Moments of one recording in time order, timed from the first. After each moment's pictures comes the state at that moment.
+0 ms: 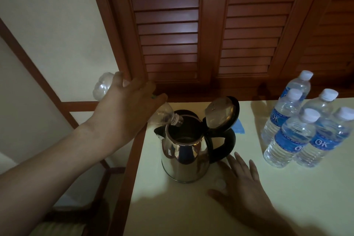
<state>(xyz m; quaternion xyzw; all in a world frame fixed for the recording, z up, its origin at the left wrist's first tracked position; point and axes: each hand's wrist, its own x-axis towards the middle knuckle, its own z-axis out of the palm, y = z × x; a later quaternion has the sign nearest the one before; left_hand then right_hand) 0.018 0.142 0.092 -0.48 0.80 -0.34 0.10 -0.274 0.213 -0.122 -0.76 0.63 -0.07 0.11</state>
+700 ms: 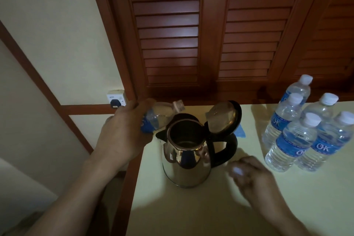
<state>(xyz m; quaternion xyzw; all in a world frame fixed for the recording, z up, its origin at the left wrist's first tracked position) 0.030 0.150 0.041 -0.60 0.76 -0.04 -0.23 -0.296 0.205 -0.104 -0.72 0.59 -0.35 0.09</state>
